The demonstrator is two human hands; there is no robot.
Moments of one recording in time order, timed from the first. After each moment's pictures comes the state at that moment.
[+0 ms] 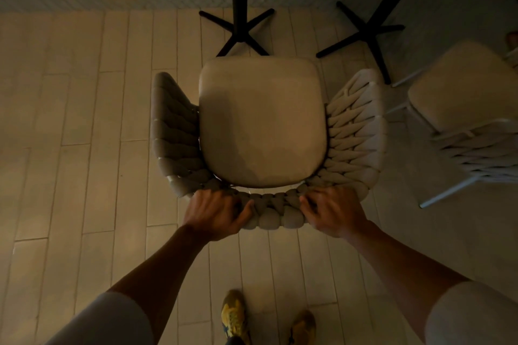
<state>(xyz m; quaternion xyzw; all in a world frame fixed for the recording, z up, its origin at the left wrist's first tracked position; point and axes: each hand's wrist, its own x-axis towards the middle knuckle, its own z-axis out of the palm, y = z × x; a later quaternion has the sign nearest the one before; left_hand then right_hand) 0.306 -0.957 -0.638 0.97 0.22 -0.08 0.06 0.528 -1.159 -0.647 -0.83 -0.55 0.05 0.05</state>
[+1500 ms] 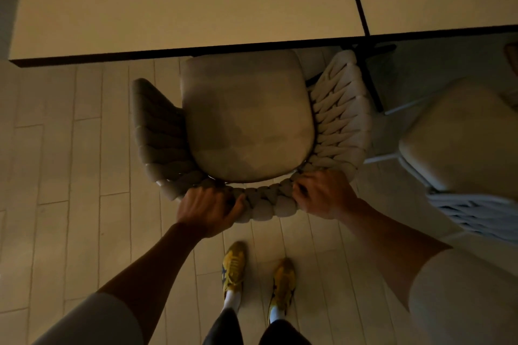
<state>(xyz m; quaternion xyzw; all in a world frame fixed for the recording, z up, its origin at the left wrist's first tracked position) 0.535 -0.800 -0.636 0.96 0.24 -0.15 0.08 0.770 -0.993 -0.644 -0.82 -0.56 0.10 0.02</state>
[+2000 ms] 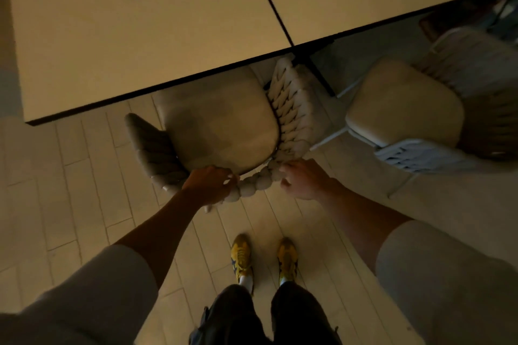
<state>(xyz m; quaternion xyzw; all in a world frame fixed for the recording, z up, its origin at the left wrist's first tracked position) 0.570 -0.791 -0.534 0.95 0.11 -0.24 0.16 0.723 -1.030 -0.525 -0.85 -0.44 0.28 -0.04</state>
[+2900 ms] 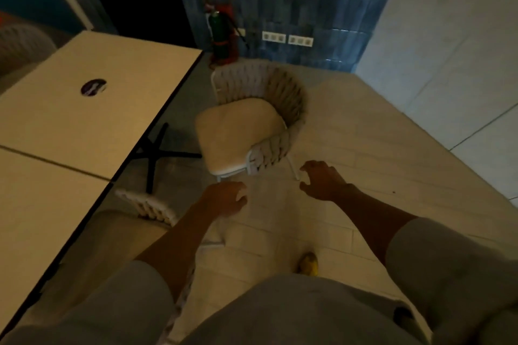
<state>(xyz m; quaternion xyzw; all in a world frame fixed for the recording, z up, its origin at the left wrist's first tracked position) 0.804 -1.107 -0.400 0.92 -0.29 -0.28 0.04 0.730 -1.410 -0.406 -0.97 0.08 0.19 0.12</state>
